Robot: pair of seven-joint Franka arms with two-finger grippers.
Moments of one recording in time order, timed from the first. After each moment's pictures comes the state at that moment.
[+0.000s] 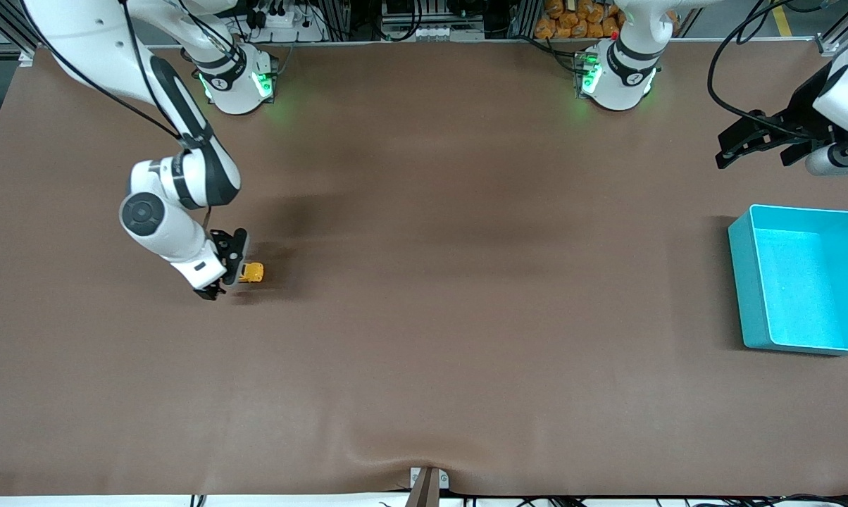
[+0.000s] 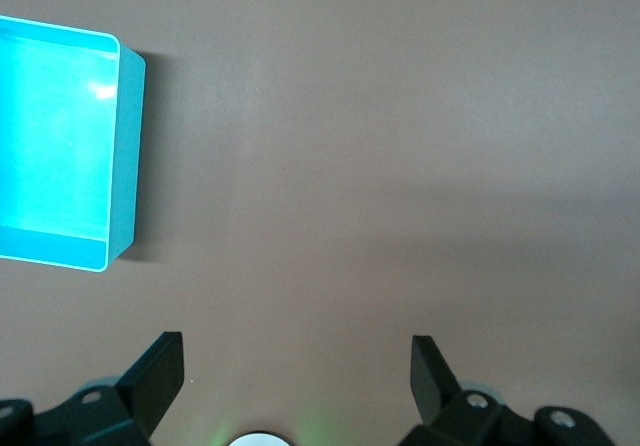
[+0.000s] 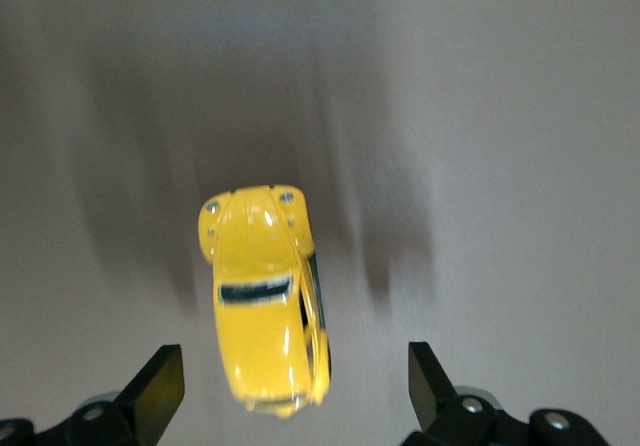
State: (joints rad) left arm 0.08 -0.02 -0.20 -1.49 -0.04 1.46 -0.18; right arm 0.13 0.40 0.00 -2.20 -0.08 2.58 -1.28
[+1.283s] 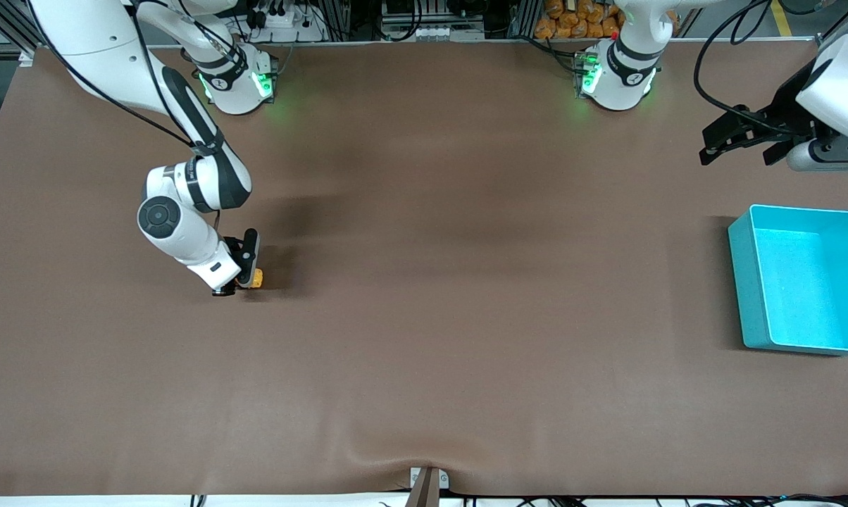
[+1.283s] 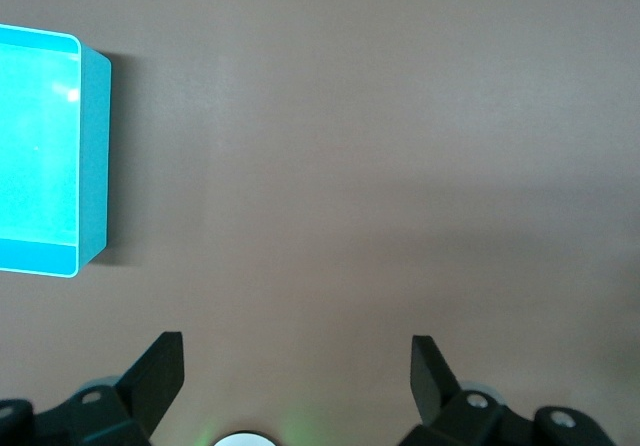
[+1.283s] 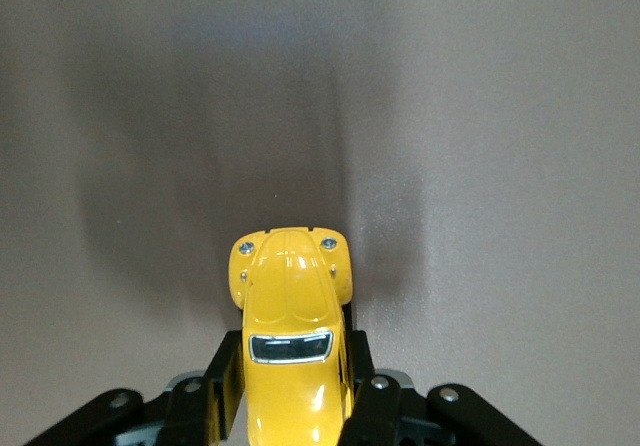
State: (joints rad) left arm 0.07 -0.02 -0.21 -1.49 -0.08 1.46 -0.18; right arm 0.14 0.42 0.00 -2.20 -0.08 2.61 -1.31
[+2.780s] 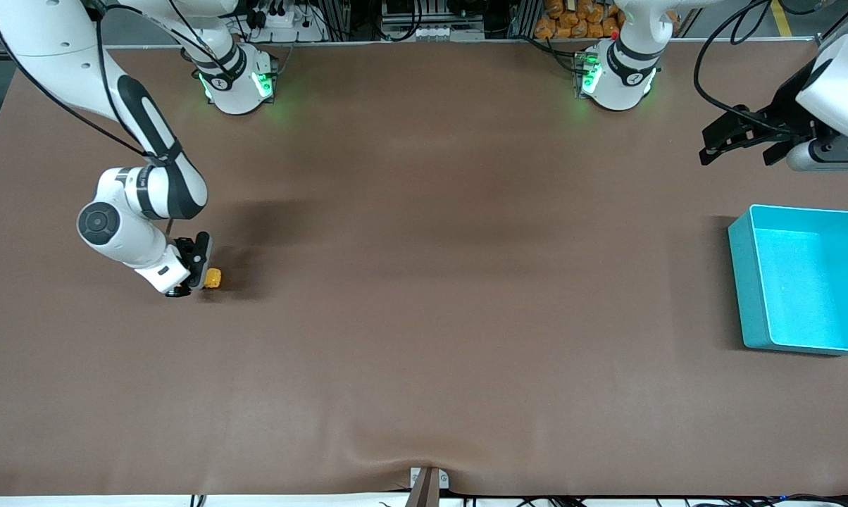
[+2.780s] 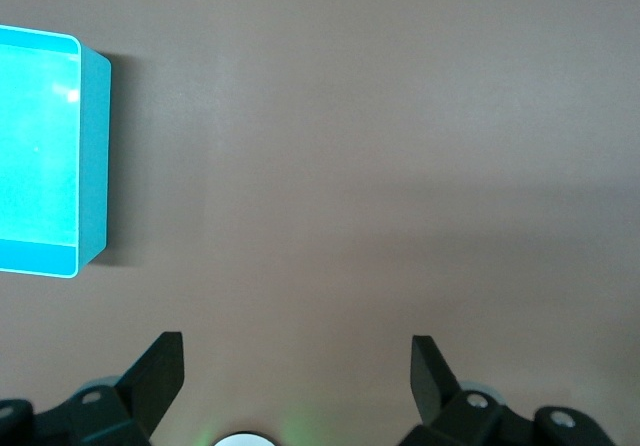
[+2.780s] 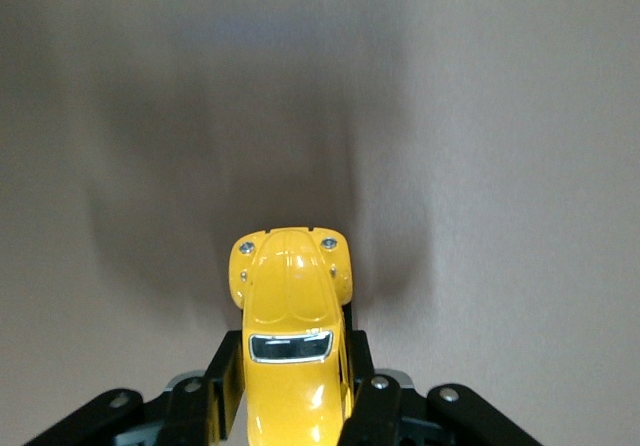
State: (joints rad) left arm 0.07 -0.02 -0.22 -1.49 -0.08 1.46 -0.18; right arm -0.05 0.42 -0.01 -2.20 -0.08 2.59 -1.49
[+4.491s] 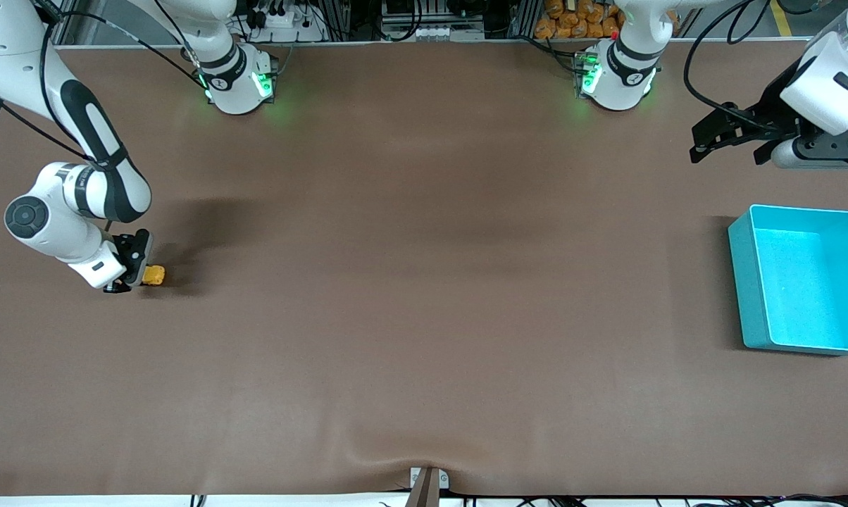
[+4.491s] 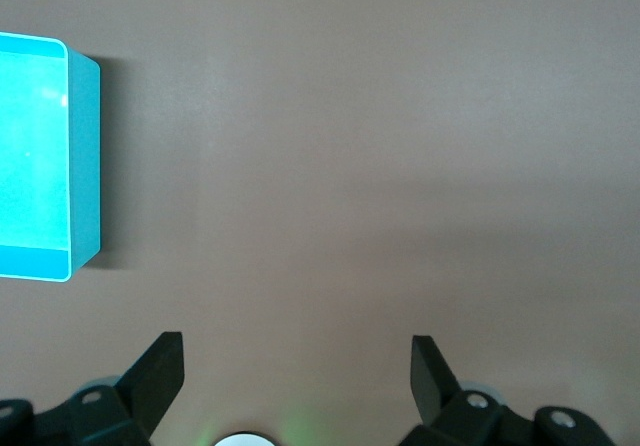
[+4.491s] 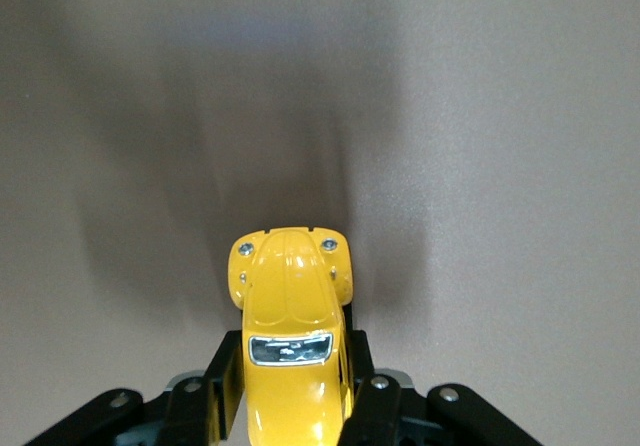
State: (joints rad) left arm 0.07 -0.02 -0.24 -1.49 -0.08 1.46 -0.18; right arm -0.28 0.44 -0.01 -2.17 -0.19 2.61 -1.61
